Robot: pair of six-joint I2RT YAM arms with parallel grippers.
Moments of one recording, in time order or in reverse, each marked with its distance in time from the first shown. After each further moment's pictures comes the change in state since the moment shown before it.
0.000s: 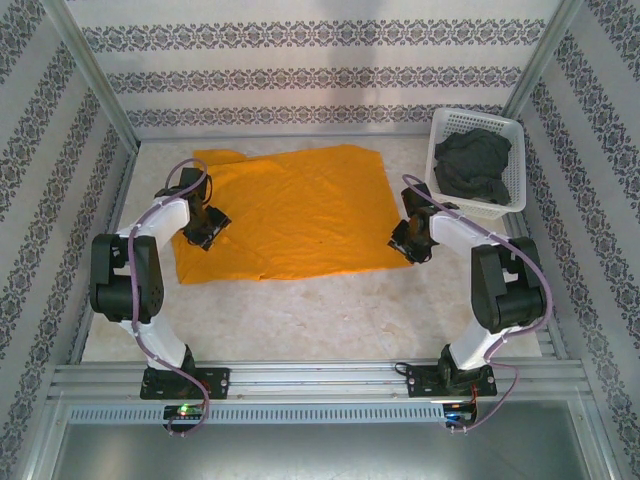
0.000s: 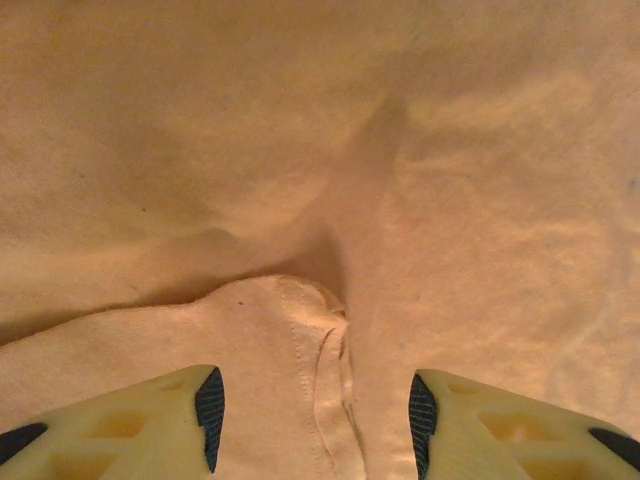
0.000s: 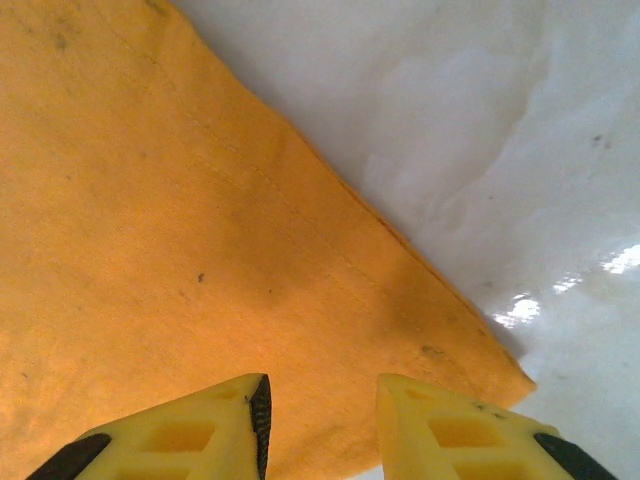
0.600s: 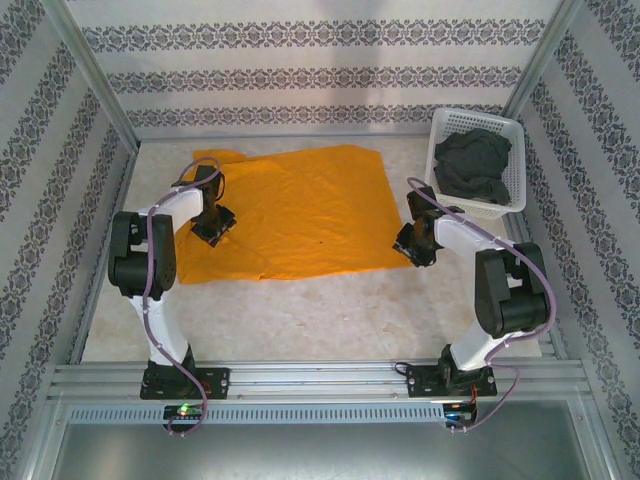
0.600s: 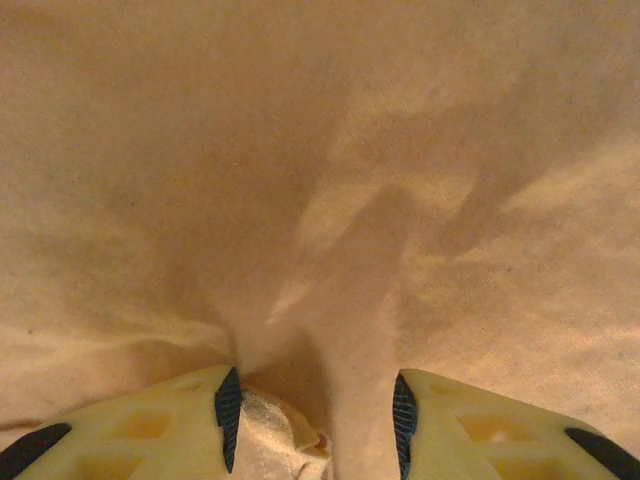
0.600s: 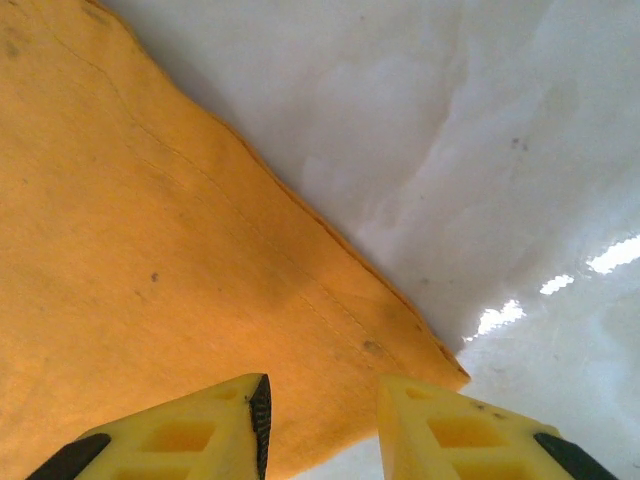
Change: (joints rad) left arm -0.035 0.205 0.136 -0.035 -0.078 -0.031; right arm -0.019 -0.033 -0.040 -0.002 0.006 -0.023
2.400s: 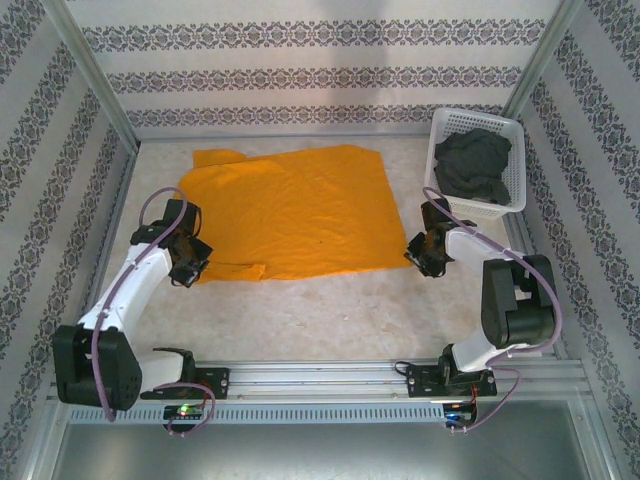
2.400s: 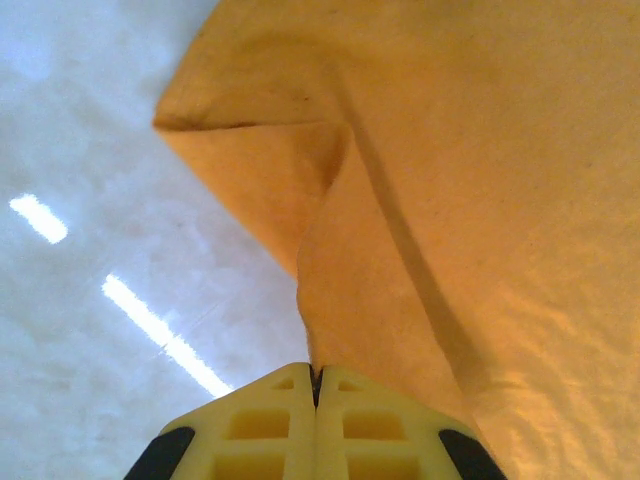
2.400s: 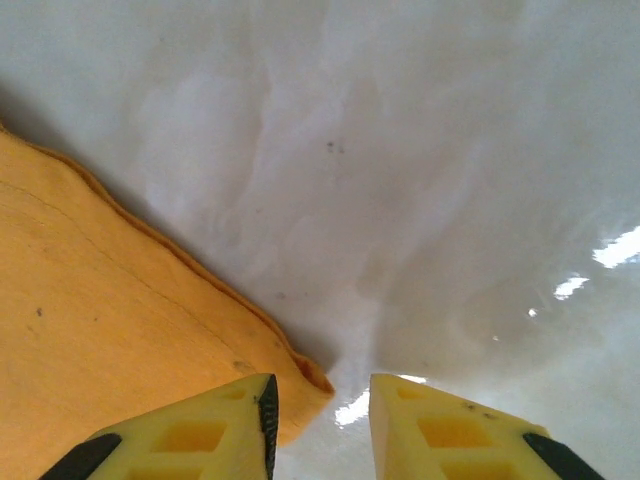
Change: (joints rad) left arm -0.019 -0.734 -0.422 -0.224 -0.068 -0.109; right arm -0.079 -0.066 -0.133 0.084 -0.014 0.035
